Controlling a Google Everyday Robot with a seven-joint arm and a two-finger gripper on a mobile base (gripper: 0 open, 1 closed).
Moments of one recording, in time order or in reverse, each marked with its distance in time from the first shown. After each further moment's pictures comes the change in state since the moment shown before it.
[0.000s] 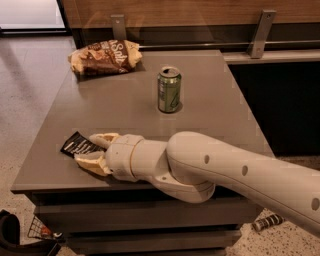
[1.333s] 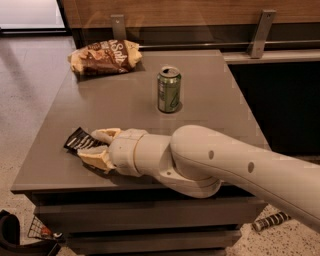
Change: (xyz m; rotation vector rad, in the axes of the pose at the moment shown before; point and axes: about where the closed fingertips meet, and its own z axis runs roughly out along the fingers) arm -0.009 -0.010 -0.011 0.019 0.011 -0.021
